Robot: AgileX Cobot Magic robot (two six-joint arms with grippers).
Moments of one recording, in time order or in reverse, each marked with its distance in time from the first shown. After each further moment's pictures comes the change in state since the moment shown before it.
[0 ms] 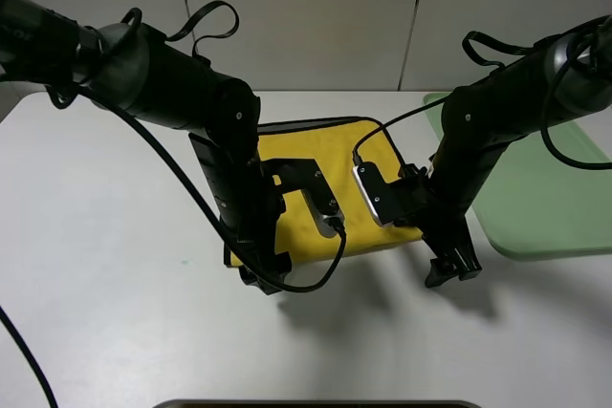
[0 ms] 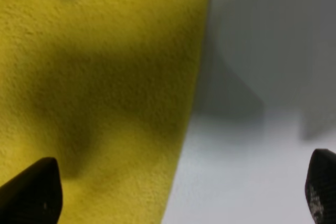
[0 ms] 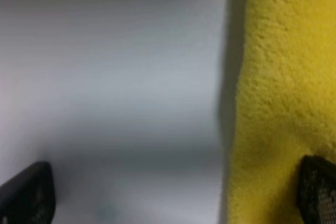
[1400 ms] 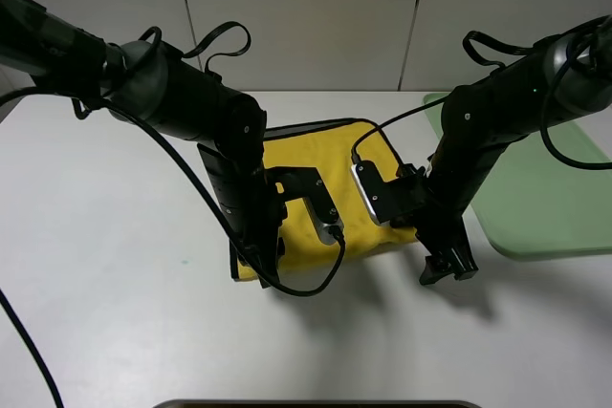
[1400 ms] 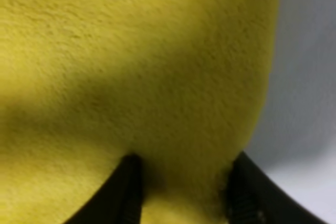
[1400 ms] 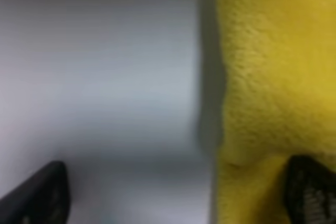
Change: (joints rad) left arm 0.000 0.053 -0.010 0.017 -0.030 0.002; right arm 0.000 0.000 0.000 0.031 -0.007 -0.020
